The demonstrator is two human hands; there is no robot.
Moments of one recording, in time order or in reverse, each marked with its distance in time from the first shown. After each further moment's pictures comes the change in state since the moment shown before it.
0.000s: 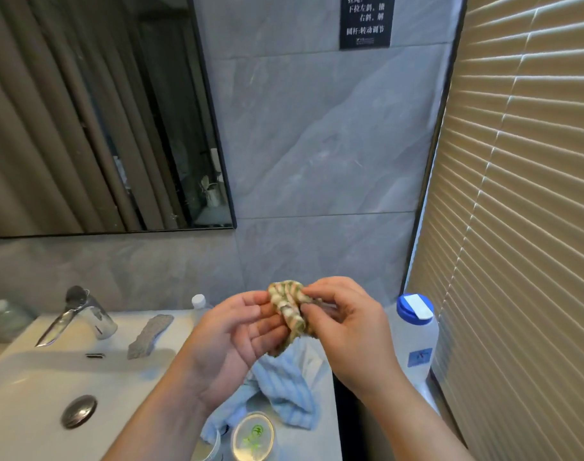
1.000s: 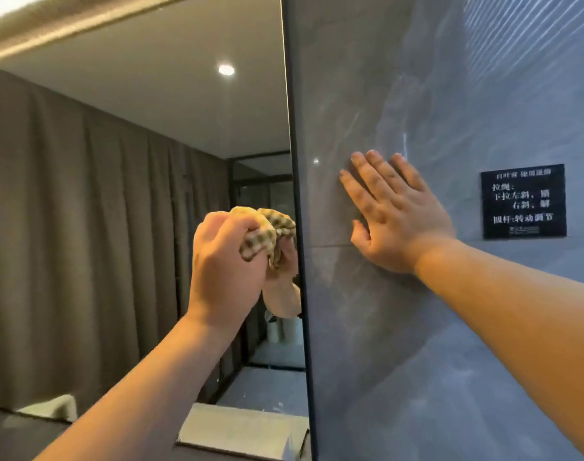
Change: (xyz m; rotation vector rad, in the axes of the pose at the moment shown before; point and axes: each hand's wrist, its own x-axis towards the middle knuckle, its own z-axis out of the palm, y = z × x) left_hand 0.191 0.301 -0.004 1.340 0.769 1.700; right_hand 0.427 -0.097 0.071 -1.314 0.228 -1.052
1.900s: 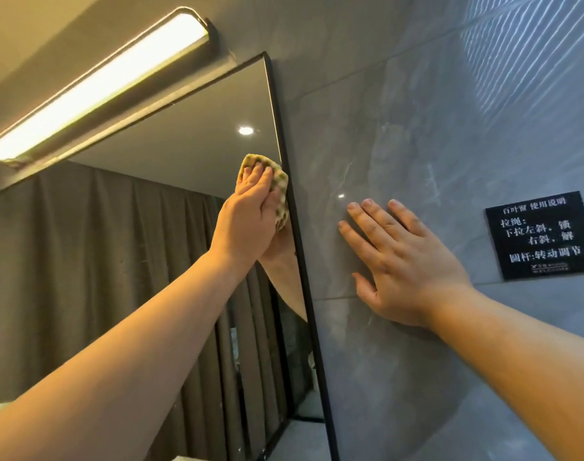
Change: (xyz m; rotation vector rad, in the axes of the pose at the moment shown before) left_hand 0.134 -0.007 0.045 0.018 -0.182 0.057; right_hand -0.001 0.005 0.000 0.044 0.024 -0.034
